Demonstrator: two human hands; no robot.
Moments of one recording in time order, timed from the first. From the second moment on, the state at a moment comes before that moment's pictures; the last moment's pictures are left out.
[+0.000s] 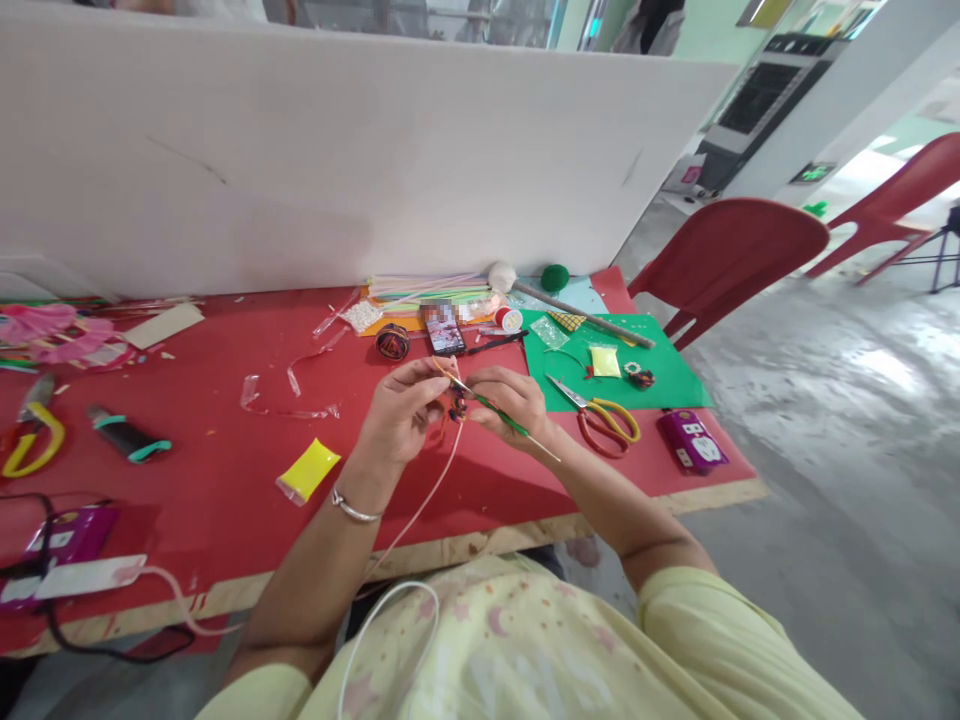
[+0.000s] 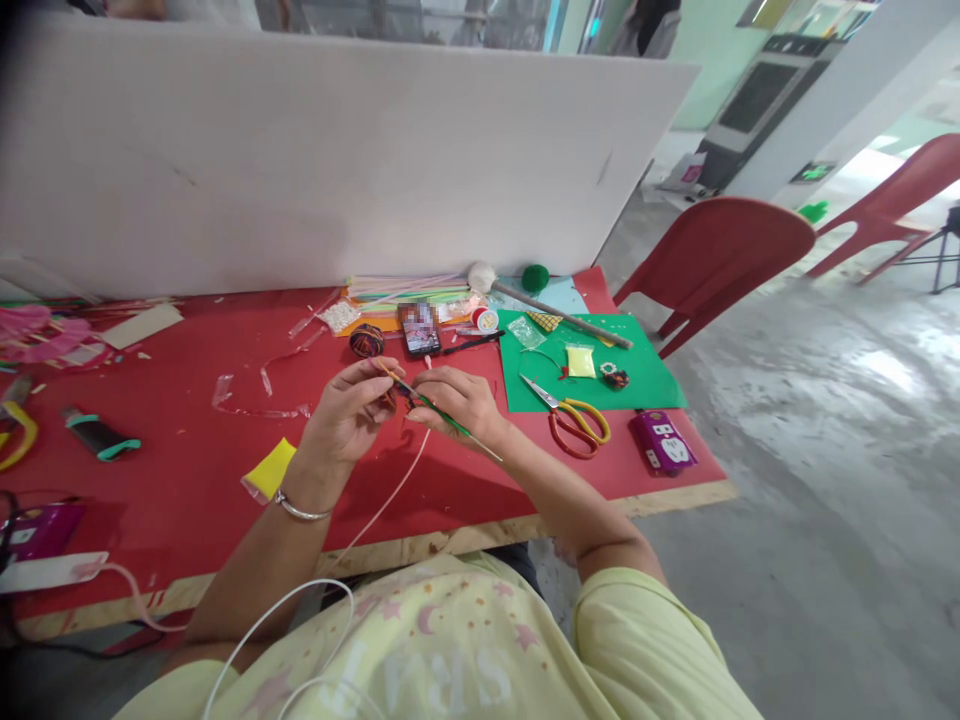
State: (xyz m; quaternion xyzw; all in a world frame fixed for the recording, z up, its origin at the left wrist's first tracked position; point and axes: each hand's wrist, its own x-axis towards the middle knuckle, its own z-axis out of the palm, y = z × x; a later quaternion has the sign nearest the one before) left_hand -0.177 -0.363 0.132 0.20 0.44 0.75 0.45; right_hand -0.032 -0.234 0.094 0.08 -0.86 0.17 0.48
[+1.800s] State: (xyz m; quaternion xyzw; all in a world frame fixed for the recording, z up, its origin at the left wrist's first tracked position) left_hand -0.185 -0.358 0.123 0.15 0.44 0.67 0.58; right_hand -0.004 -0.216 0.125 0.16 -0.91 0.08 0.37
